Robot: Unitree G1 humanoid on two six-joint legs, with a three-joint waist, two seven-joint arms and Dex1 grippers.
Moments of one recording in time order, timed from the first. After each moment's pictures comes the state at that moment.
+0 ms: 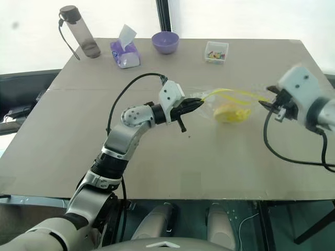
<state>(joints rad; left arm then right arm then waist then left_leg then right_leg) -0.69 0.24 -0.25 0.05 -0.12 0.27 -0.76 -0.40 -1.07 -0.19 -0.46 0.15 0.58 0.83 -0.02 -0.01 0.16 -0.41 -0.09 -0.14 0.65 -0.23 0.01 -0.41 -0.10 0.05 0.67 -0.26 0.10</state>
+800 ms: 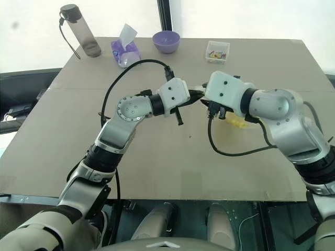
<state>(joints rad) -0.77 0.32 -0.31 0.01 0.04 0.16 -0.77 -0.71 -0.85 0.30 -0.41 -0.10 0.38 0.85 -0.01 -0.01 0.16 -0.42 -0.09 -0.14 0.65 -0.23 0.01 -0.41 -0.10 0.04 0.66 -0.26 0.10</state>
